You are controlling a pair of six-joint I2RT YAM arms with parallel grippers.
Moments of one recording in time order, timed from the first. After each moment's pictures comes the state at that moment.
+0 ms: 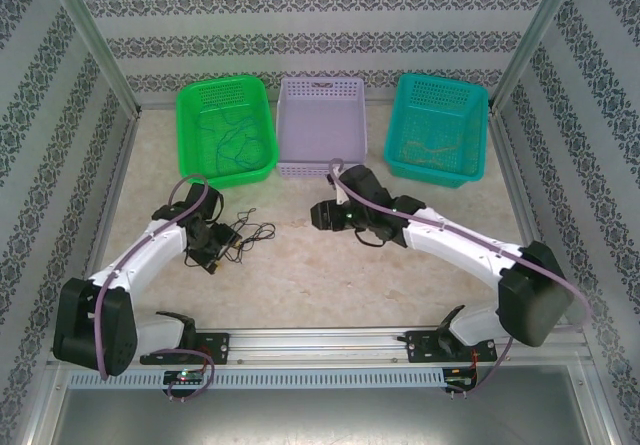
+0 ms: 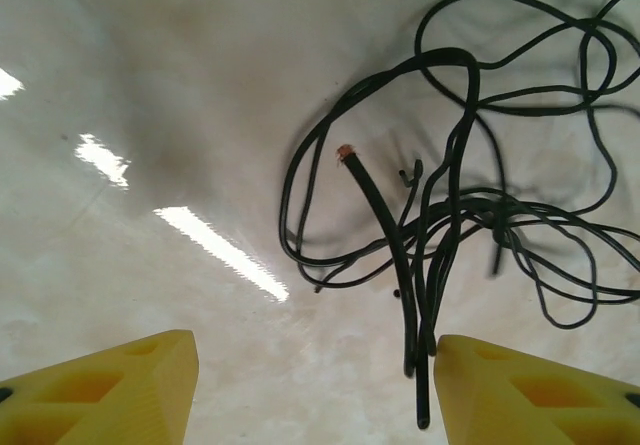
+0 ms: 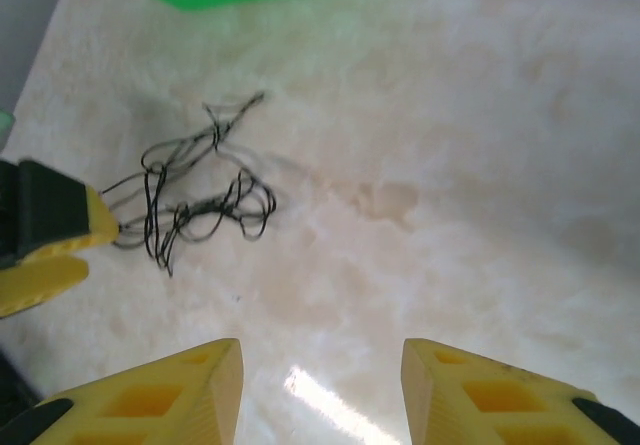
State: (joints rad) left arm -0.19 1.24 0.73 -0.82 0.19 -1.16; right arm 0.75 1.43 0.97 -0.34 -0.20 0.57
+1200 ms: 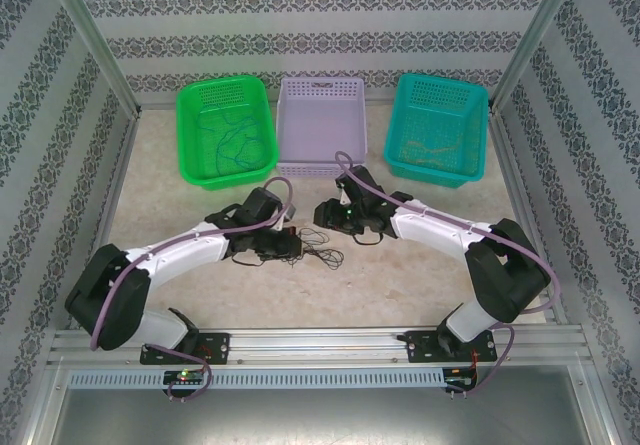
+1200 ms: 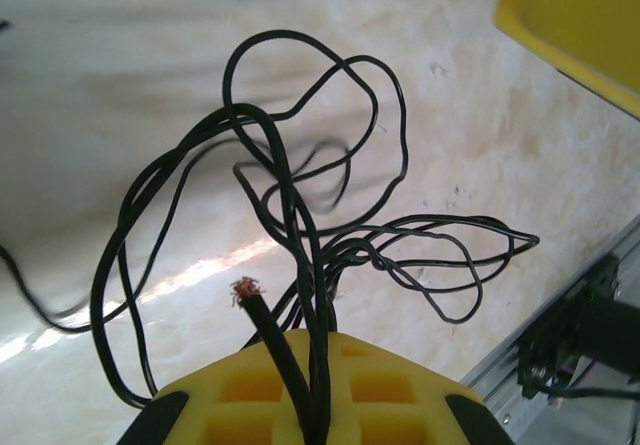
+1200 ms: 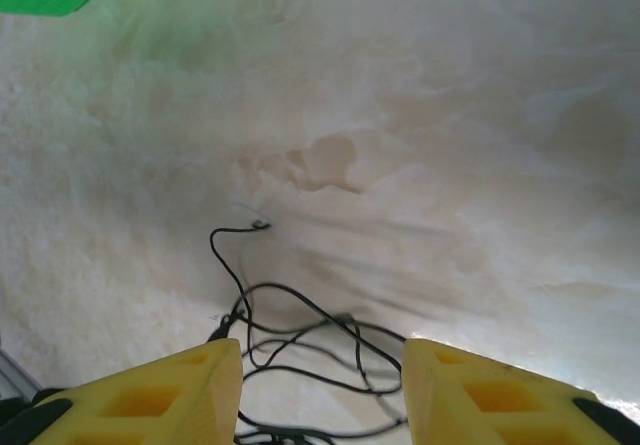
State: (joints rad) left arm -0.62 1.42 0.78 -0.36 0.44 -0.67; right arm 0.66 1.57 0.94 -0.29 -0.29 0.82
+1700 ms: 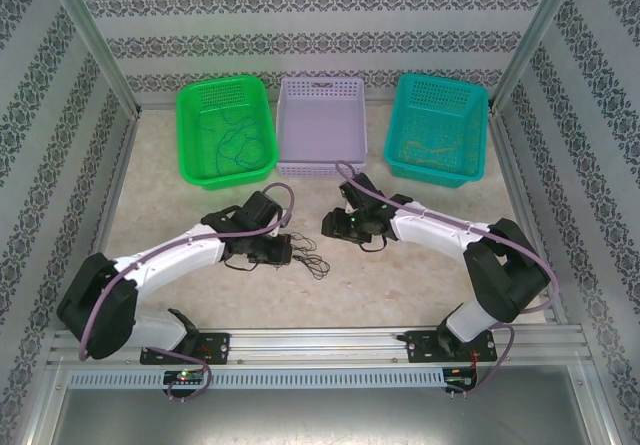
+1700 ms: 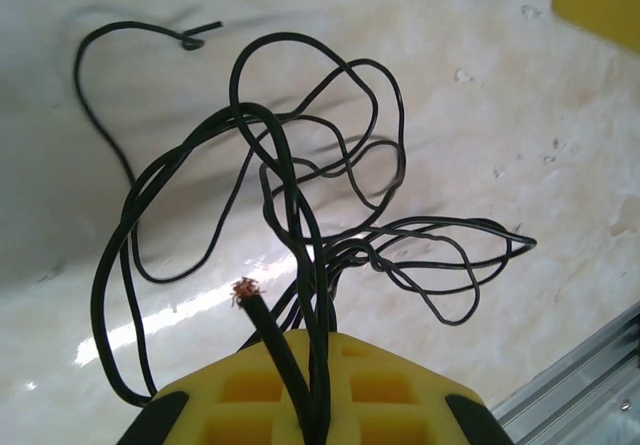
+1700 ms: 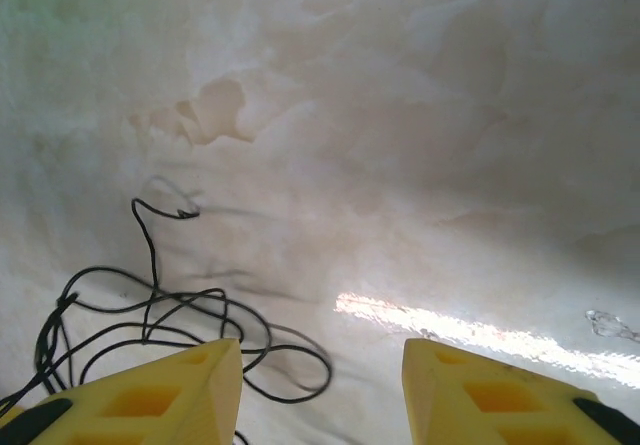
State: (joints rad) left arm -0.64 1.33 0.80 -0.59 0.27 -0.55; right arm 0.66 1.58 0.95 -0.41 -0.24 0.78
